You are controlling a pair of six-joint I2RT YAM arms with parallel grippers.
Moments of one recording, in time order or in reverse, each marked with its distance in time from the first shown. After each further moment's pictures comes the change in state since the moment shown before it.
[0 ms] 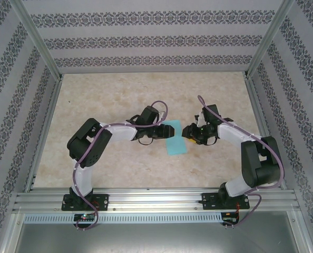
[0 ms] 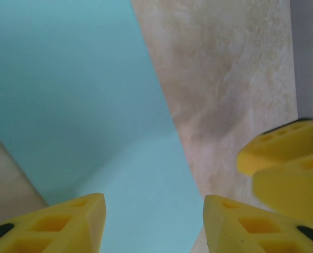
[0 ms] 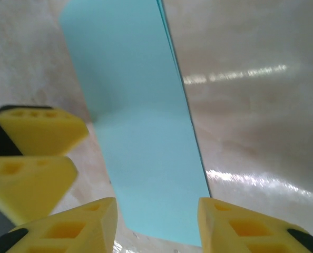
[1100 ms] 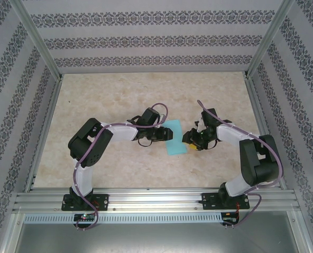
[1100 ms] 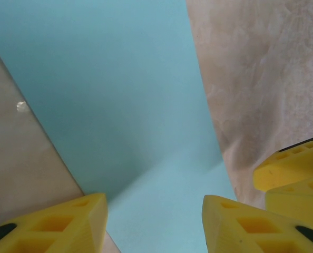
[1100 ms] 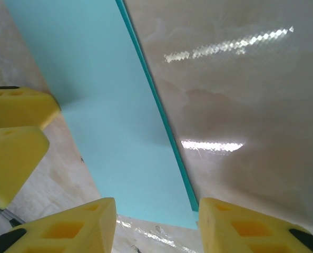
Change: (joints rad) left arm -0.006 0.008 0.004 -0.101 -0.034 0.021; right arm 0.010 0.026 -0.027 -0.061 -0.006 0.023
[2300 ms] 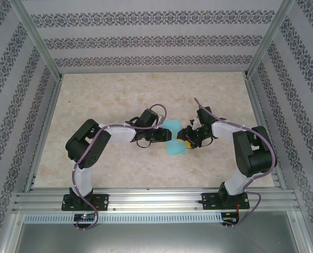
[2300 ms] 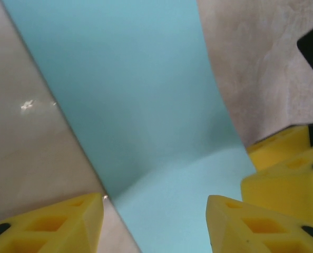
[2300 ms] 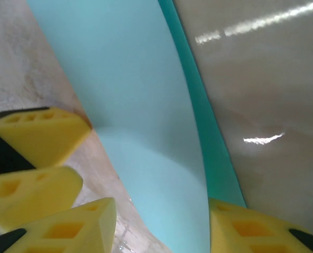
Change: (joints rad) left arm 0.001 -0.047 -0.061 0.016 -0.022 0.004; right arm 0.022 0.124 0.054 0.109 -0.120 0.113
